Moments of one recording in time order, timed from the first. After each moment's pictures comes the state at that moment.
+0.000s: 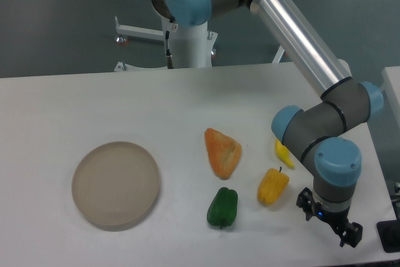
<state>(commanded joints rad) 2.35 -2.60 -0.64 -1.19 1.63 1.32</state>
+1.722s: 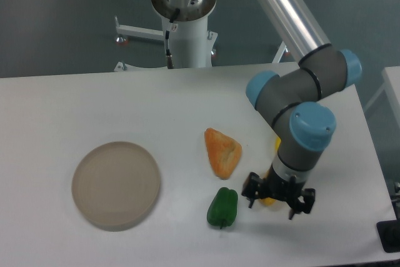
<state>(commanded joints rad) 2.30 -2.31 -1.05 -1.19 1.29 0.60</state>
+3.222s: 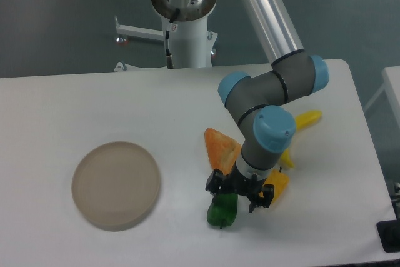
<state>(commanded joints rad) 2.24 -2.30 -1.19 -1.11 1.30 0.62</state>
